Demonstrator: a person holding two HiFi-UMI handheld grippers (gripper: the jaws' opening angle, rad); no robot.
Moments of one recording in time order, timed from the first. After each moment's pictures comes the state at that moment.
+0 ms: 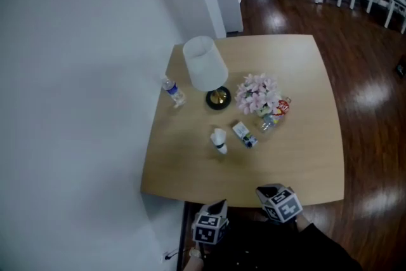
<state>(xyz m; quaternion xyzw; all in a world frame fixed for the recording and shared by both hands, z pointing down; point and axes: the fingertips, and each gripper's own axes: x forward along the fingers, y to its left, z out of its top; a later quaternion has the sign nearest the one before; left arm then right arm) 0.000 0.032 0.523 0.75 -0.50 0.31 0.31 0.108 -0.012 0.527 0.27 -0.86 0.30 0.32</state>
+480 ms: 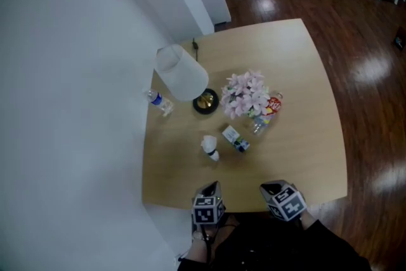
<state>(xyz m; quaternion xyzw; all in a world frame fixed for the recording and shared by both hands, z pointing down) -0.019 -0.077 0.553 0.70 -0.55 0.34 0.29 0.146 -0.049 0.542 0.28 -0.85 0.33 0.30</state>
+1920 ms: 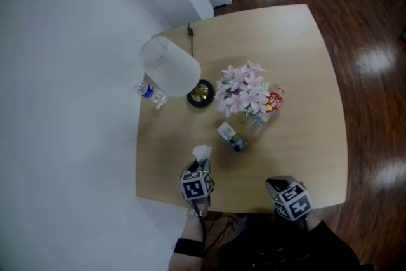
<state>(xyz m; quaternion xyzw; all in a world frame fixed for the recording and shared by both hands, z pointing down) -0.060 -0.164 0.580 0.63 -0.62 0.34 0.32 0.185 -0.080 0.553 0.29 -0.84 0.36 0.30</state>
